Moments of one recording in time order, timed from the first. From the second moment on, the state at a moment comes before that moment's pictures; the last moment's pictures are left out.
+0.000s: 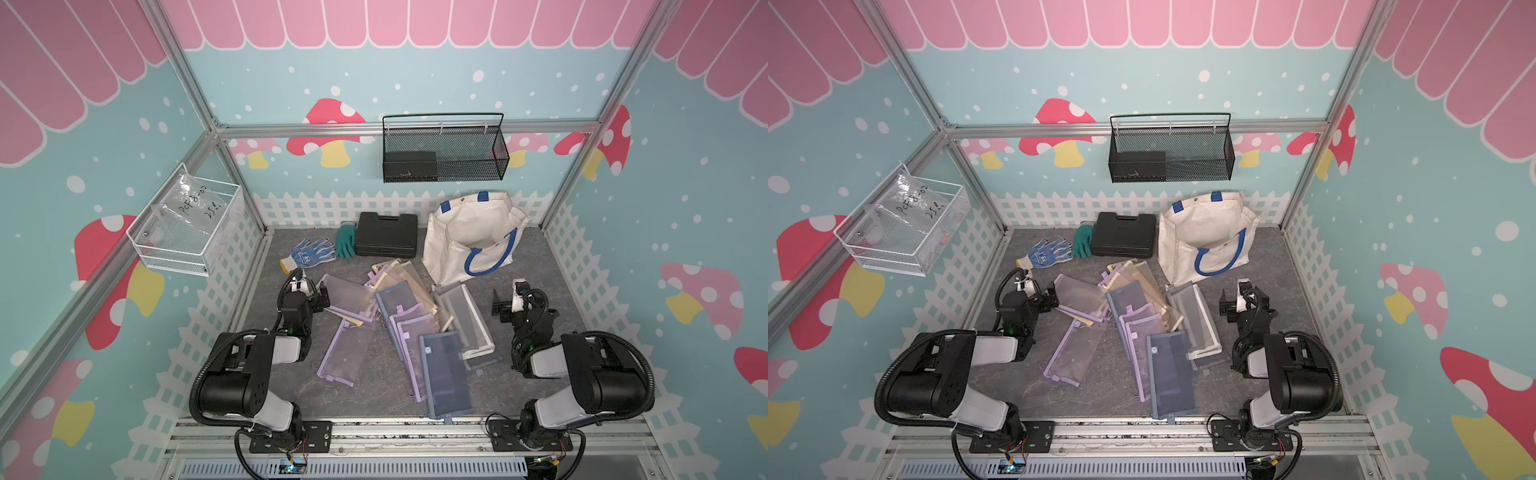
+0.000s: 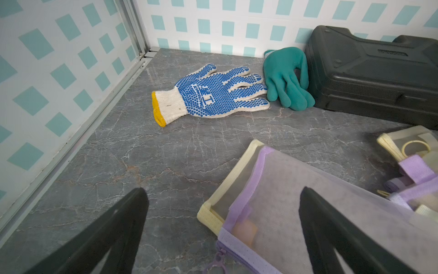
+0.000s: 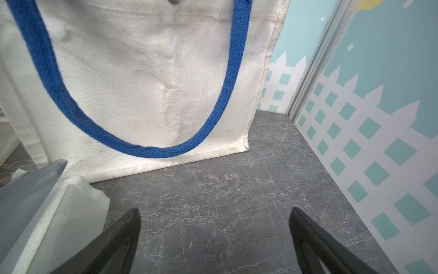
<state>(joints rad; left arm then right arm) -0.04 1.53 0.38 0.84 -0.18 -0.09 -0.03 1.52 0.20 1.19 0.00 -0.16</state>
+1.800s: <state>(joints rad) -0.14 0.95 0.82 -0.27 -0.19 -0.50 0.00 0.87 0.64 0.08 0.05 0.10</state>
